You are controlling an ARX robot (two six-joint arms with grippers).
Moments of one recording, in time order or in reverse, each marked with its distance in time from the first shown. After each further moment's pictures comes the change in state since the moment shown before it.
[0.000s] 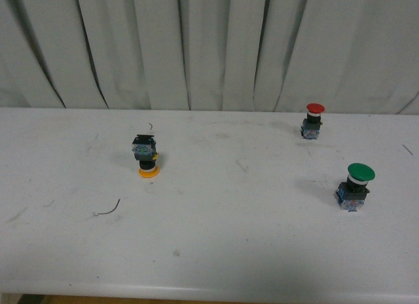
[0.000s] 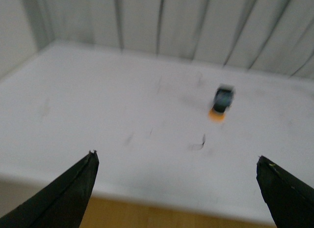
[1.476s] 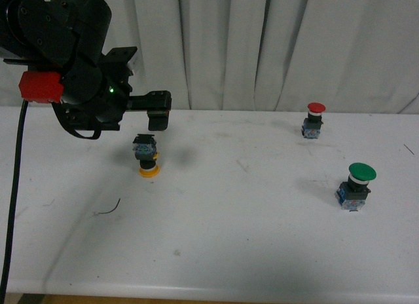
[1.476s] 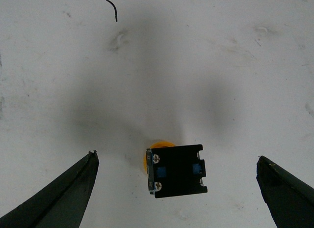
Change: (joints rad) left arm -0.099 2.084 1.423 0.069 0.229 0.056; right arm 0.000 0.000 0.000 0.000 -0.002 0.000
